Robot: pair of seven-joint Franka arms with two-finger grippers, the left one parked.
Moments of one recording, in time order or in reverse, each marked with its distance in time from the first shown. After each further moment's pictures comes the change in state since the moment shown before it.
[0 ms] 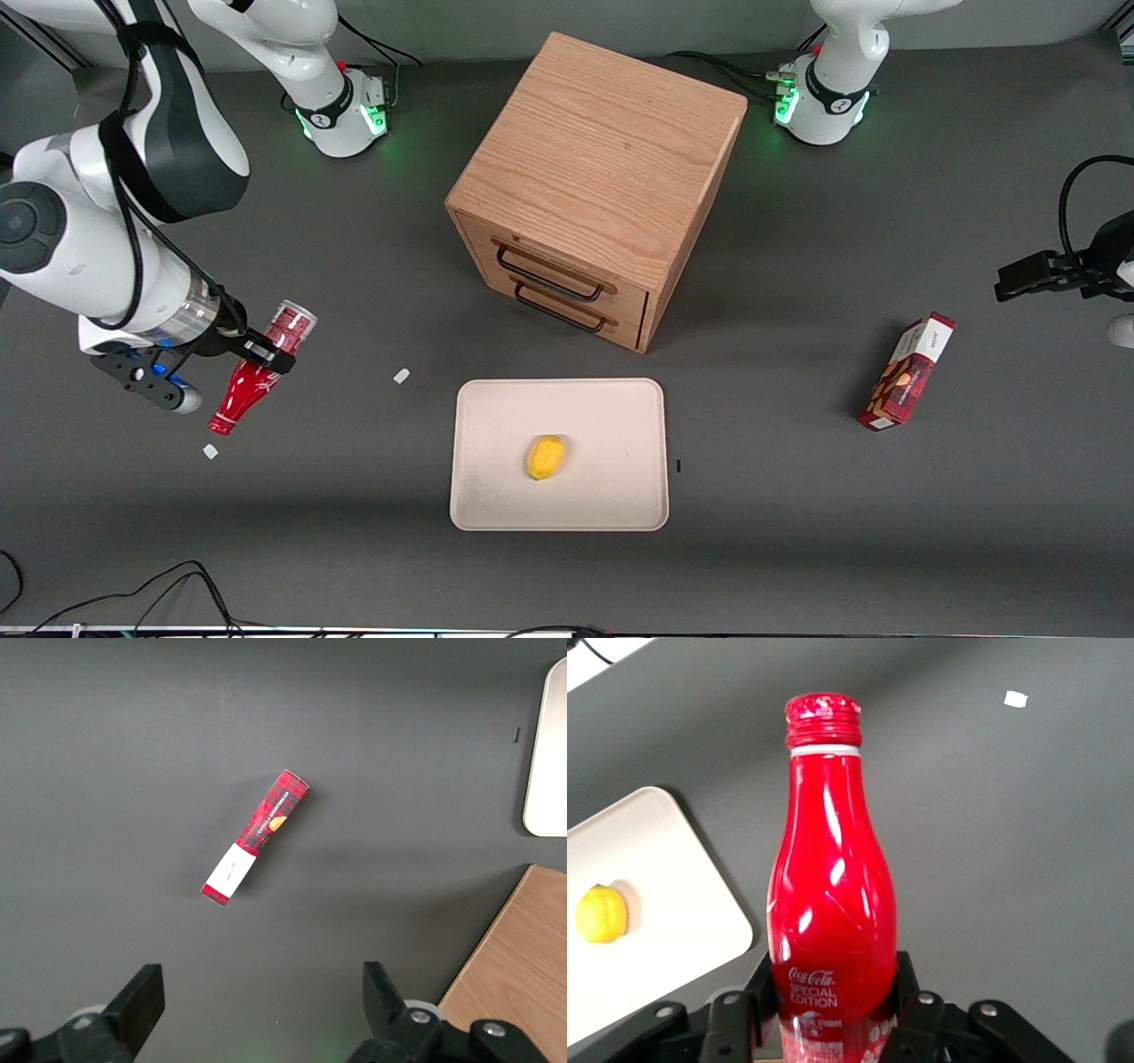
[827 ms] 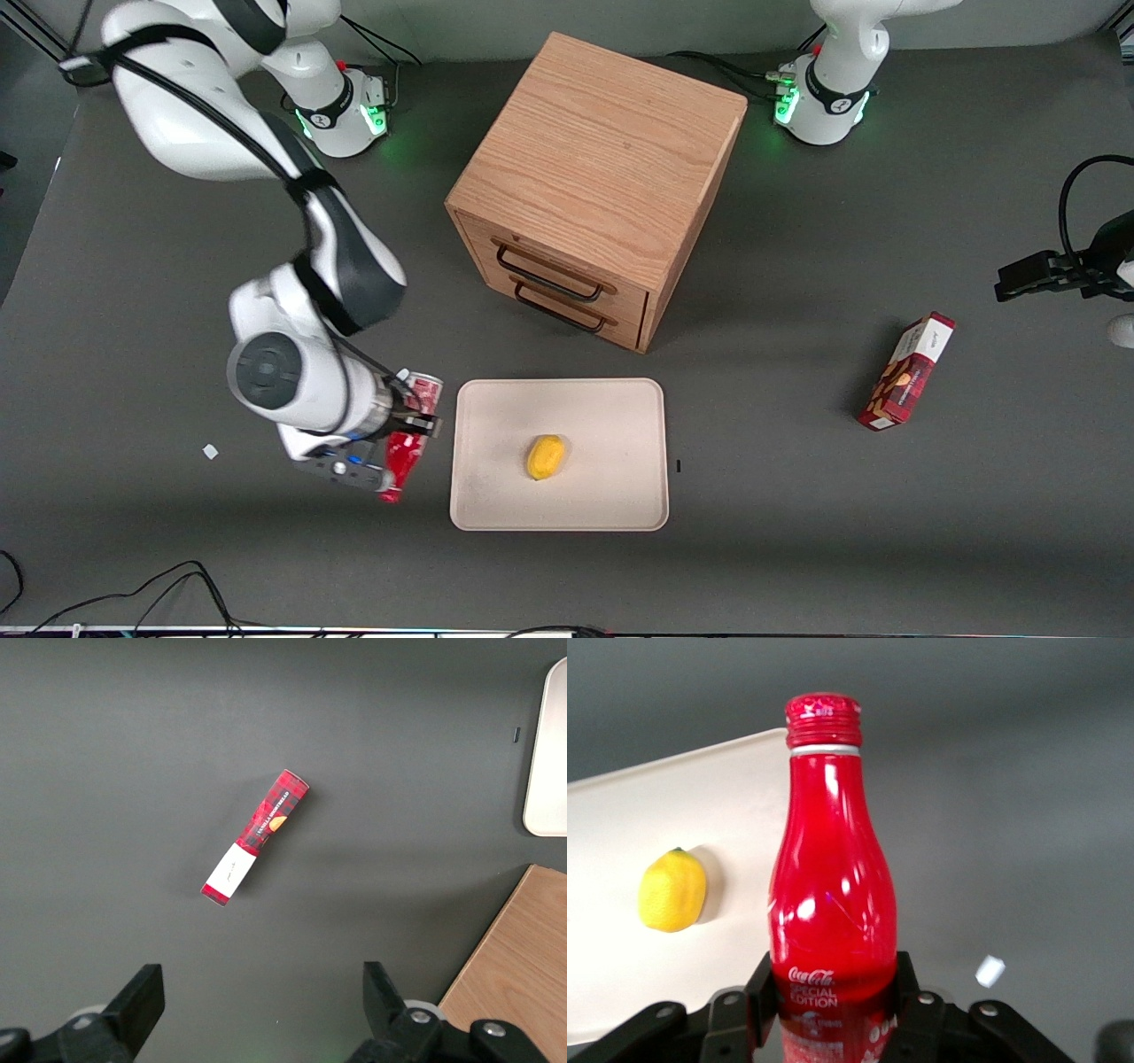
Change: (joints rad) arm 0.469 0.512 -0.260 0.424 -0.007 0.111 -0.146
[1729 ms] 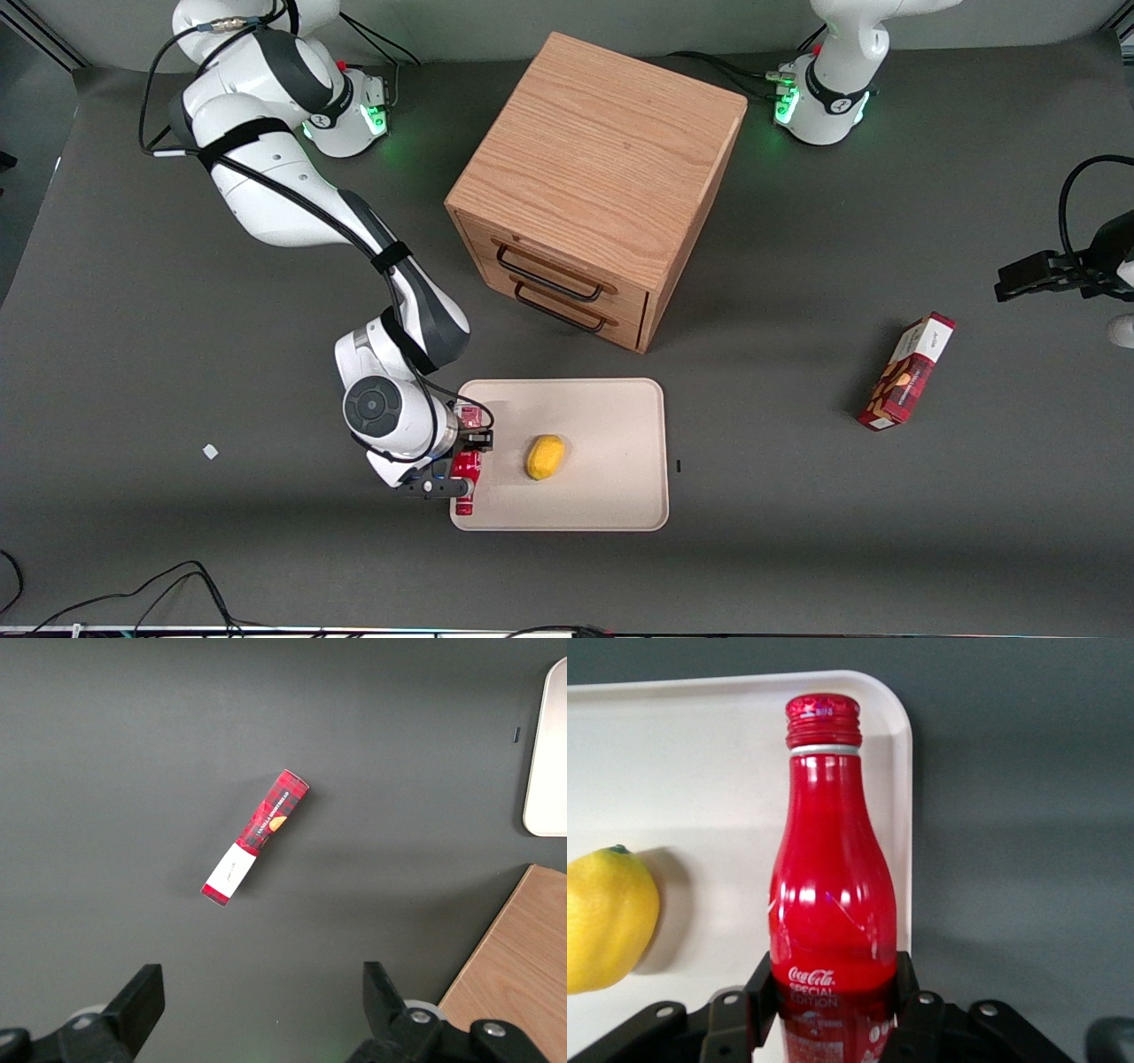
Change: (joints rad) arm 0.043 0.222 -0.022 0.039 0.000 0.217 -0.161
